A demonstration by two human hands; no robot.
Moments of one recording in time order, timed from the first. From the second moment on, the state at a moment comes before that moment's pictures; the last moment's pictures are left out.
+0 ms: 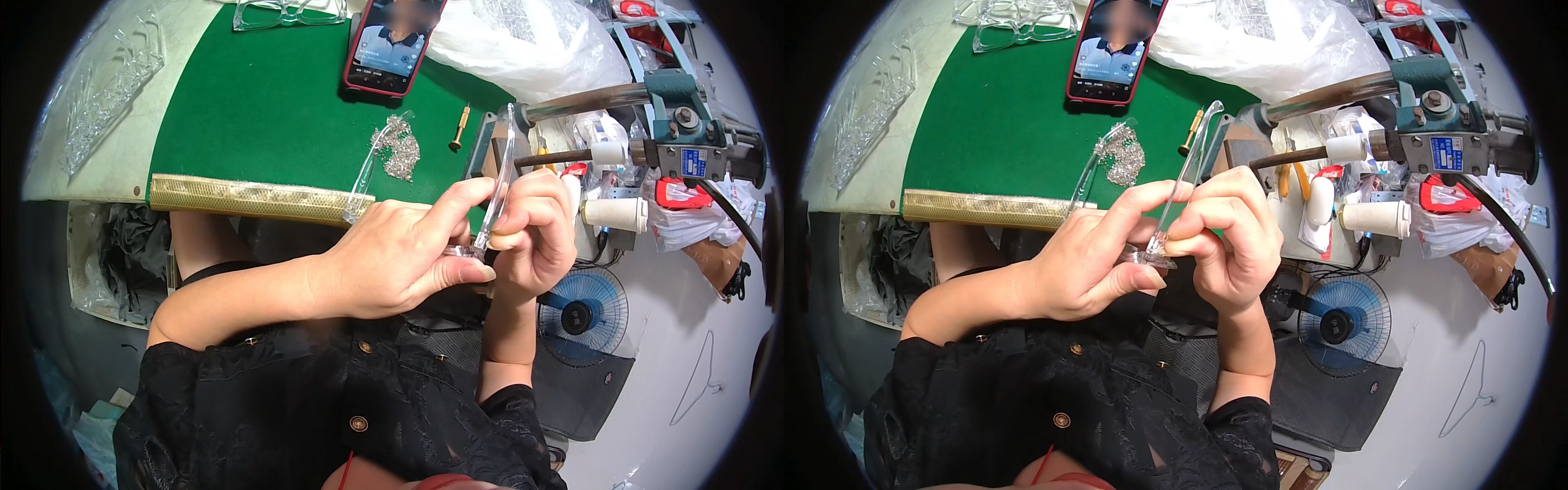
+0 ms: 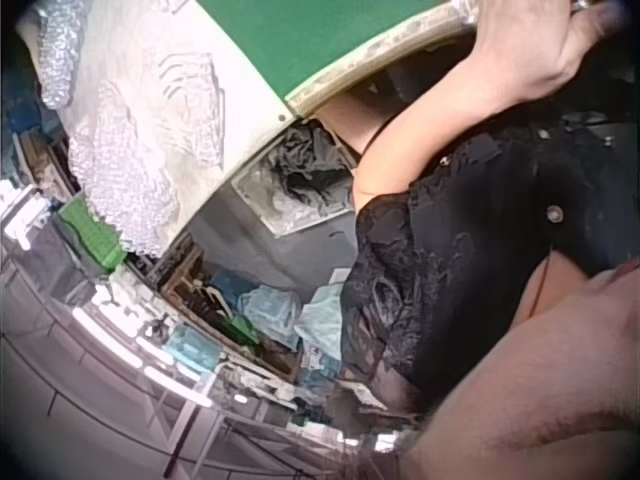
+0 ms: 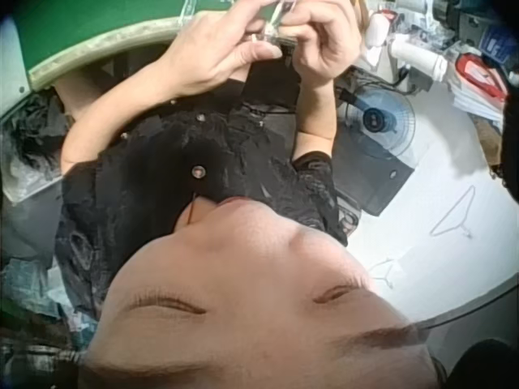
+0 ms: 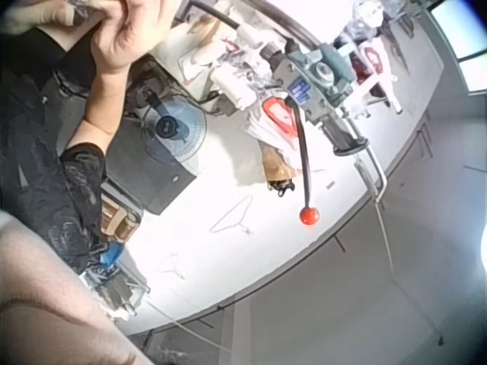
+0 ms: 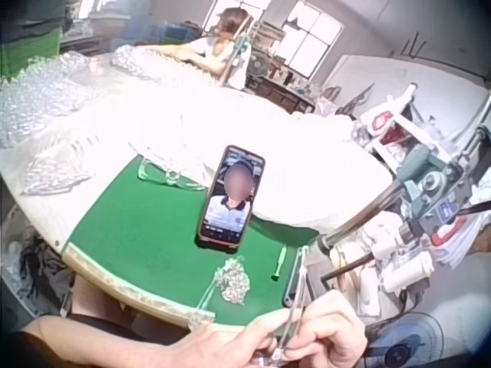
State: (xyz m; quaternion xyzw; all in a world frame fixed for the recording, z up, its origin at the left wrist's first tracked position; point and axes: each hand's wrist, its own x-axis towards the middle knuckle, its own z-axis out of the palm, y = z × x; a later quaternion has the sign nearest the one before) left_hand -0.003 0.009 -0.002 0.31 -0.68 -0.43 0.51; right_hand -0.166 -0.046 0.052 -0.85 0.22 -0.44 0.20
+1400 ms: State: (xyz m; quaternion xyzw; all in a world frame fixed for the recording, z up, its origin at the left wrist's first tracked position) left_hand -0.050 -0.062 0.012 0.35 -0.82 -0.12 0.44; right_hand -0.232 -0.066 0.051 -0.69 0.33 -0.53 0.37
